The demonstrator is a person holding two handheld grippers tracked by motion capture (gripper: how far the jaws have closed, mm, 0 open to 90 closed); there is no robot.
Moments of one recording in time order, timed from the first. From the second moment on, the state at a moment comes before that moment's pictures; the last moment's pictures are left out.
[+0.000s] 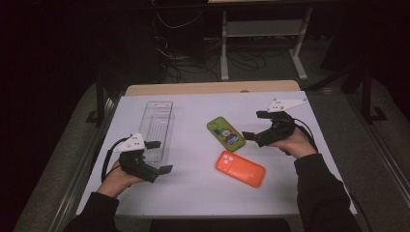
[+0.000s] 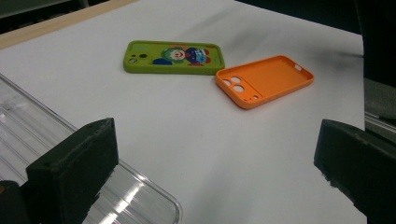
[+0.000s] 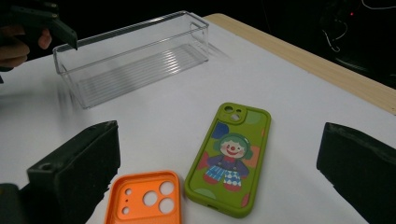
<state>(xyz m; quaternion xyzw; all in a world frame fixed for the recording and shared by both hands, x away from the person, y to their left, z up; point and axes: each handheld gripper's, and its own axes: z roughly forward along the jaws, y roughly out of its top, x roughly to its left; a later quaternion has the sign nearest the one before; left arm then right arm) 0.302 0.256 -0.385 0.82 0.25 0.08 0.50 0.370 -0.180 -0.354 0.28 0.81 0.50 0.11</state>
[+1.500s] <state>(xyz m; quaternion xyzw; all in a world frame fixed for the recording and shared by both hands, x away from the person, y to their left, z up) 0.302 0.255 -0.385 0.83 0.25 0.08 0.50 0.349 -0.167 -0.363 0.24 0.88 0.40 0.06</state>
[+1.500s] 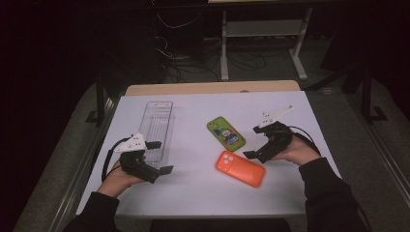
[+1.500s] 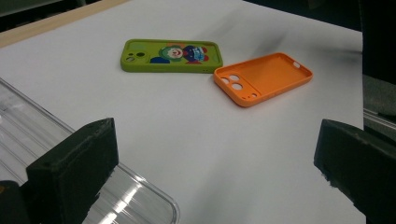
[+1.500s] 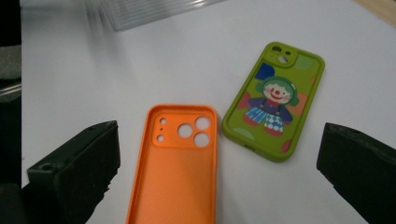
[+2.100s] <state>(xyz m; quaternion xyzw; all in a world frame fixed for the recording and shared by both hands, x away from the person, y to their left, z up) 0.303 0.255 -0.386 0.83 0.24 0.08 0.50 0.333 -0.178 -0.374 0.25 0.89 0.39 0.07</state>
